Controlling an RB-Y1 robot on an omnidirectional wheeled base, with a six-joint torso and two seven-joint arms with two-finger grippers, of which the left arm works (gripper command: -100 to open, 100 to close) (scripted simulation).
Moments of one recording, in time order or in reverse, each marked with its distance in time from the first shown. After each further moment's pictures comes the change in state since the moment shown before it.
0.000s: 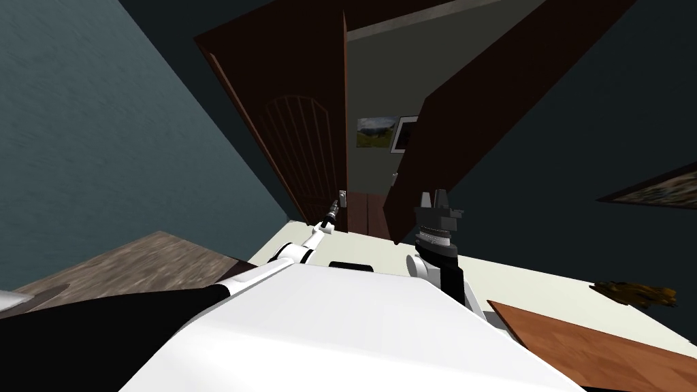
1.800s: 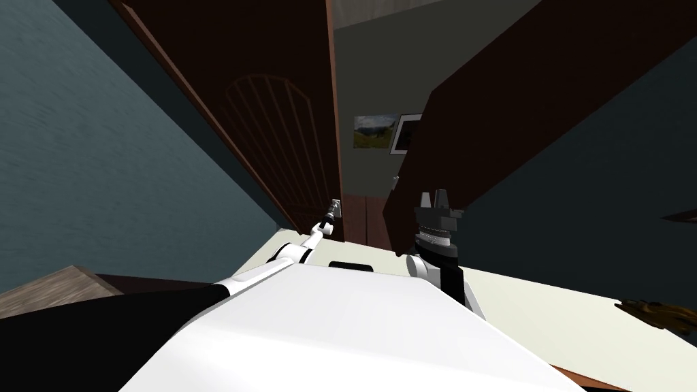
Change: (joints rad) arm 0.003 0.012 0.024 0.023 0.008 -0.009 -0.009
